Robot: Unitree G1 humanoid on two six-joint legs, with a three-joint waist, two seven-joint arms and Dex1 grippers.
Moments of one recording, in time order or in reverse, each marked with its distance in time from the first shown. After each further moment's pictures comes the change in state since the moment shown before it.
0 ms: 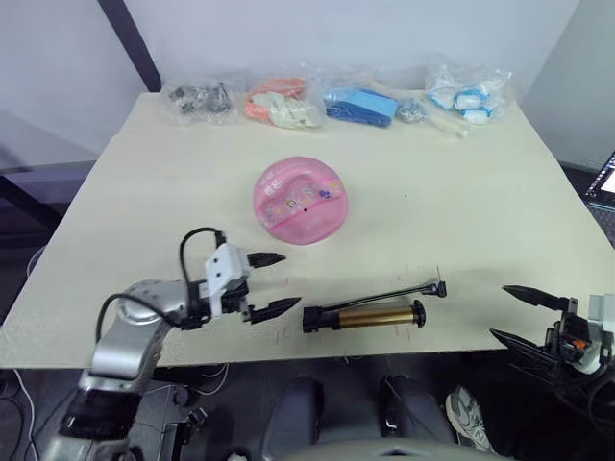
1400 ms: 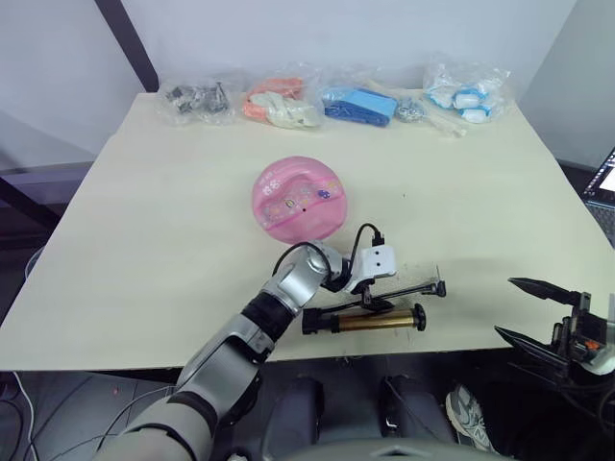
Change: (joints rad) left arm -0.550 -0.494 -0.535 0.635 0.472 0.035 0.069; right arm 0.078 0.002 -0.052 -0.159 0.037 0.017 -0.052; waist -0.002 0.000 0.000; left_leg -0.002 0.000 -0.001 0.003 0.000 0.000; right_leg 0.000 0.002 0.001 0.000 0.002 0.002
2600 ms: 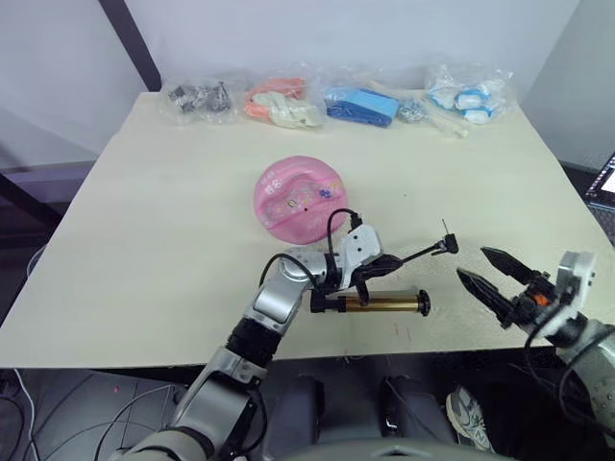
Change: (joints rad) left arm 0.219 -0.025 0.246 -0.274 -0.190 -0.075 0.111; right arm -0.113 0.221 0.128 -0.399 0.227 0.614 -0.792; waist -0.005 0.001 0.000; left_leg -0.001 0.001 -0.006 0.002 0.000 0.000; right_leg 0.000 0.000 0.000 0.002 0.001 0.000
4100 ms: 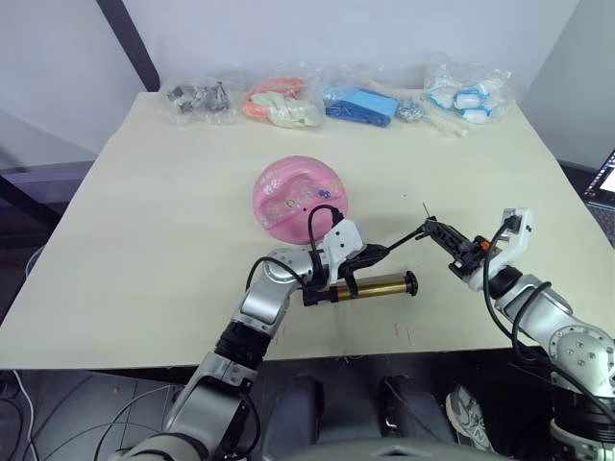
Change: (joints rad) left arm 0.011 0.050 0.035 0.015 -0.019 -0.078 0.017; right arm -0.264 0.097 0.022 0.030 0.287 0.332 -0.492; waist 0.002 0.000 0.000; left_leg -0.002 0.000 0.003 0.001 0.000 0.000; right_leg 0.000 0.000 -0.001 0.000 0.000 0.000
